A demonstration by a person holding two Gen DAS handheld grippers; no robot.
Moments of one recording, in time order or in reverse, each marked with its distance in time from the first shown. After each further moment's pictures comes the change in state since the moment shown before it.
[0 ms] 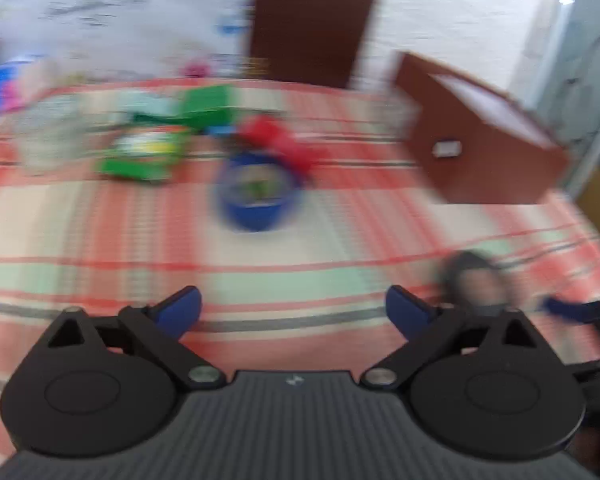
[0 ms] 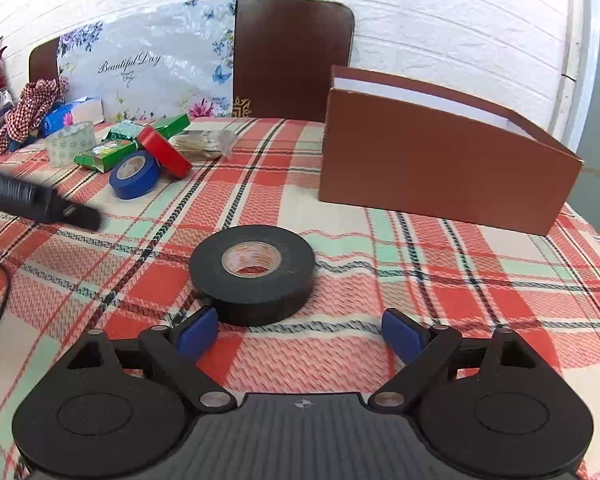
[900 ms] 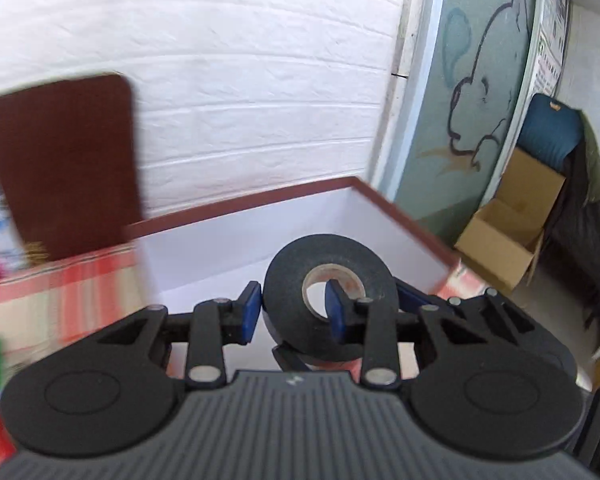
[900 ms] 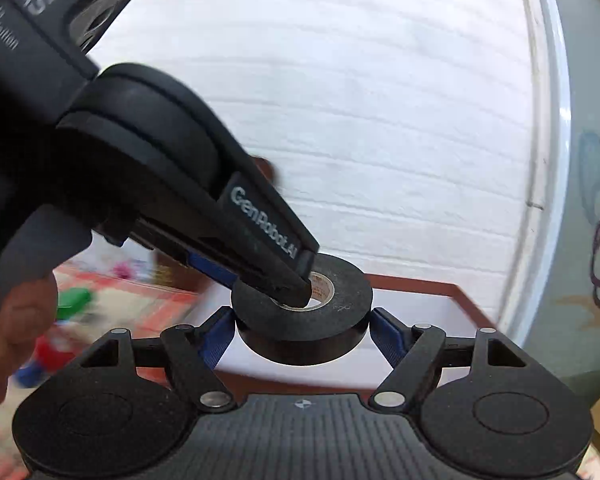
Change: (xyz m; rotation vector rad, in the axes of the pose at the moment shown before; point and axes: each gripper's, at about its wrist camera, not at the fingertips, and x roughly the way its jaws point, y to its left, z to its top) left arm 0.097 -0.214 0.173 0.257 -0.079 -0.172; right arm 0.037 -0.113 0.126 -0.011 -0.375 -0.089
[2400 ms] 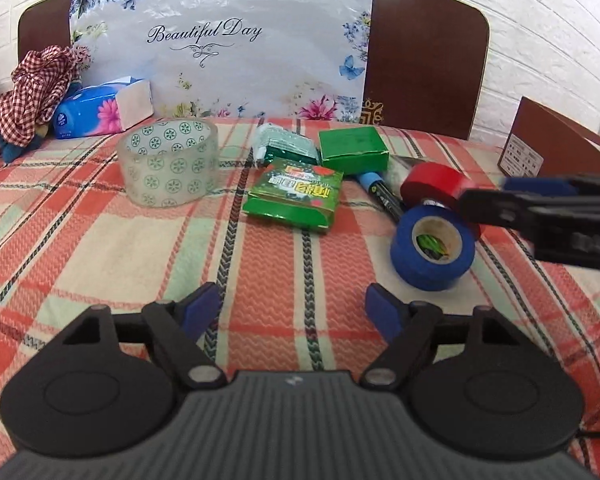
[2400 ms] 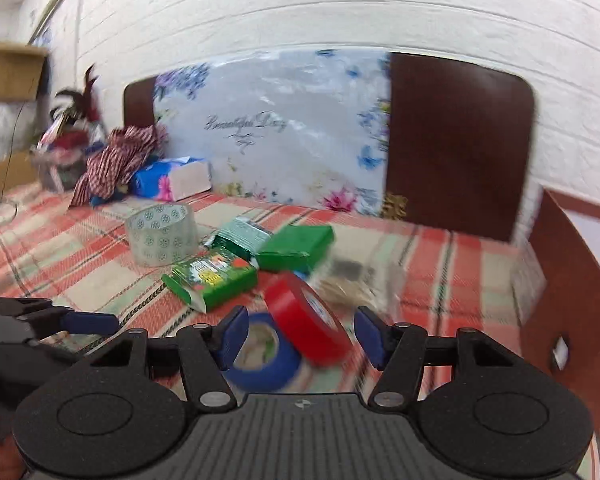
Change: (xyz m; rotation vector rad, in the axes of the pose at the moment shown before) left arm -0.142 0.230 -0.225 -0.281 -0.060 0.521; right arm 0.042 0.220 -0.023 -0.079 0.206 0.452
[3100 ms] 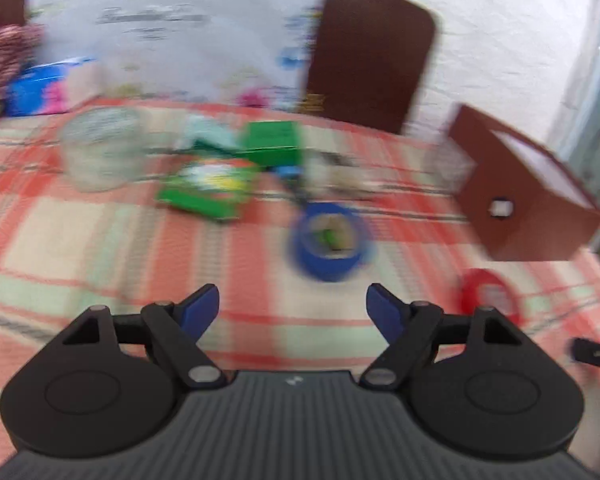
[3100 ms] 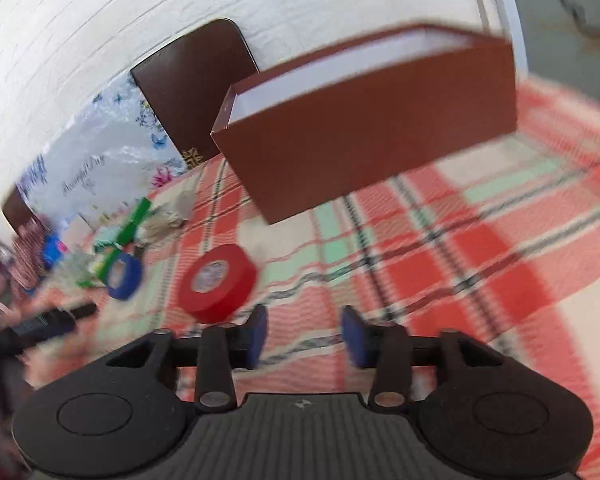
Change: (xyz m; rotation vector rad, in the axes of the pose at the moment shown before) left arm -0.032 -0.040 0.008 -0.017 0.076 -0.226; right arm -0.189 -0.108 -0.112 0.583 0.100 -0.272
